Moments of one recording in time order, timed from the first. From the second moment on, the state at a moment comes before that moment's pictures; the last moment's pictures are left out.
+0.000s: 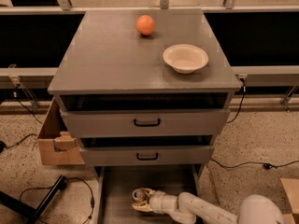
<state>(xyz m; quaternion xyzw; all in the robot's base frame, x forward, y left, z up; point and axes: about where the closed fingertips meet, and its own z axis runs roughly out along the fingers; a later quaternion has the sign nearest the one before) 0.522 0.034 0.173 -0.46 0.69 0.30 0.47</state>
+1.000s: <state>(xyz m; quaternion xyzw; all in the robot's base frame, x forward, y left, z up) 0.521 0.037 0.173 -0.47 0.69 0.30 0.47</state>
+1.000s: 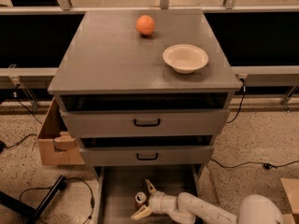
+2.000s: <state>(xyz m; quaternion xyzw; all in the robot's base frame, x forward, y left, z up) 0.496 -0.030 0.258 -0.47 0.70 0.20 0.49</state>
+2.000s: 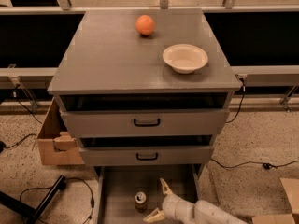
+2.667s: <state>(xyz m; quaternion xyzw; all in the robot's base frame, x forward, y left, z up) 0.413 -0.120 0.364 -0.43 0.75 0.14 0.49</state>
